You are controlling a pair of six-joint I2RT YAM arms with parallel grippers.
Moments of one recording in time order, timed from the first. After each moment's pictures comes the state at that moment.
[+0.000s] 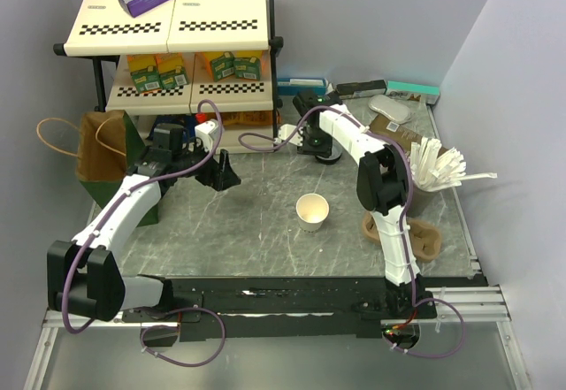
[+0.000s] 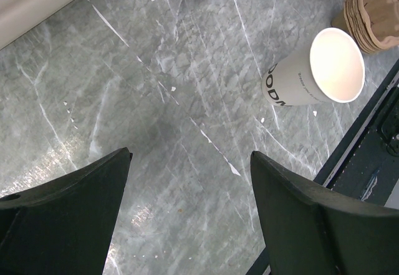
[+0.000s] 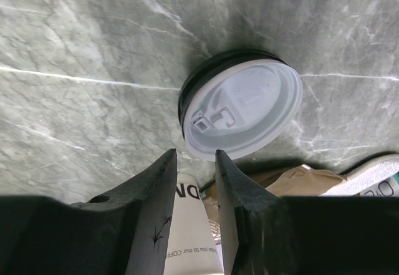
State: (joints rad) left arm -0.20 1.28 0.97 -0.38 0.67 0.06; right arm 0.46 2.30 2.11 -1.20 0.11 -1.05
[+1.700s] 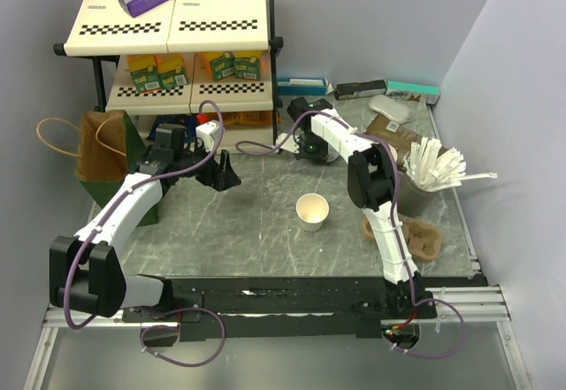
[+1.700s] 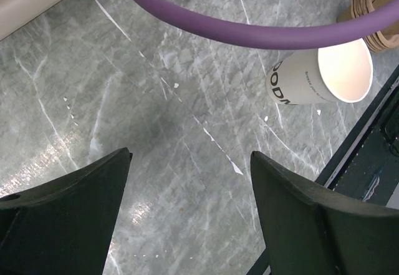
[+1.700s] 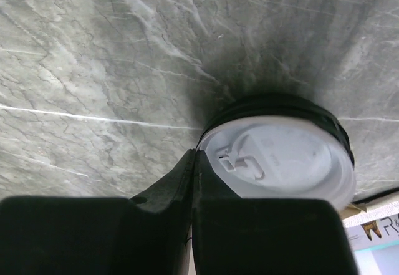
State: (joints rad) left arm -0.20 1.31 0.97 -0.38 0.66 0.06; right arm 0.47 2.43 2.19 -1.25 0.12 -1.05
